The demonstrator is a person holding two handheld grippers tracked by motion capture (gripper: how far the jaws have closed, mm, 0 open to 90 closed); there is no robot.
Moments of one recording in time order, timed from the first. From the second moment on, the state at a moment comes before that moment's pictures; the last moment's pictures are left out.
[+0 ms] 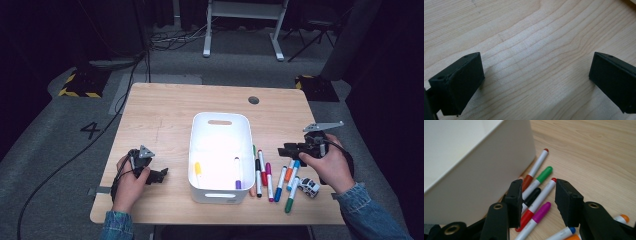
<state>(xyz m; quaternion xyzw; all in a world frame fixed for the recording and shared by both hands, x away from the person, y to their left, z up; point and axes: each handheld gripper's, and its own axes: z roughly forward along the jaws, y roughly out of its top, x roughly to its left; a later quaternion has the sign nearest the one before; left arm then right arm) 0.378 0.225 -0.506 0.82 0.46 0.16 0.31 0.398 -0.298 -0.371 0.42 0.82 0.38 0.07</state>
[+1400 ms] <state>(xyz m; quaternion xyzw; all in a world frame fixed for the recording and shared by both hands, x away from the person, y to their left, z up) 0.378 0.225 -0.506 0.82 0.46 0.16 0.31 0.434 -0.335 -0.463 0.52 0.81 0.27 0.03</state>
